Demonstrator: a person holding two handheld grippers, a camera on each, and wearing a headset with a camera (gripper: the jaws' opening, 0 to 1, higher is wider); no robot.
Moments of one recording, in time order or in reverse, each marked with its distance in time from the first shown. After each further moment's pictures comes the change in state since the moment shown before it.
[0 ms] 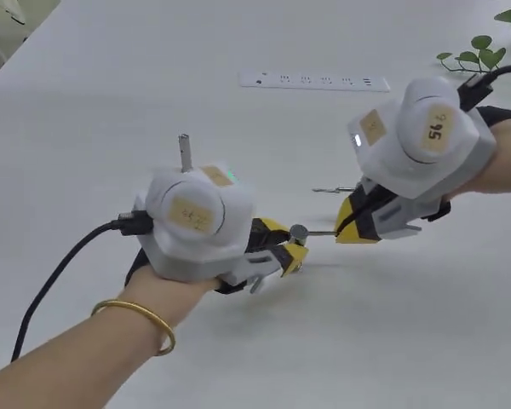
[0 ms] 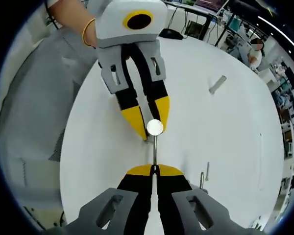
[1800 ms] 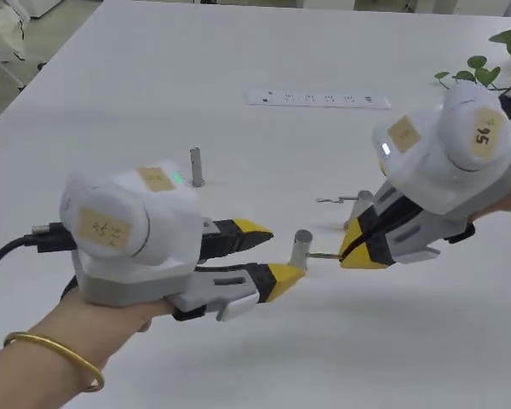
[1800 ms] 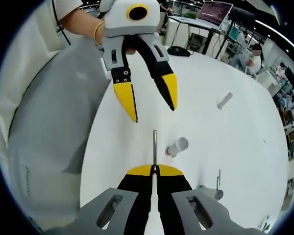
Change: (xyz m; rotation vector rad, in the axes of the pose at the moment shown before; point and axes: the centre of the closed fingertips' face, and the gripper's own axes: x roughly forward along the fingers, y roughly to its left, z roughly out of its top) left arm -0.064 -0.025 0.021 0.020 -0.067 0.000; right arm -0.018 0.037 0.023 0.017 -0.104 0.033
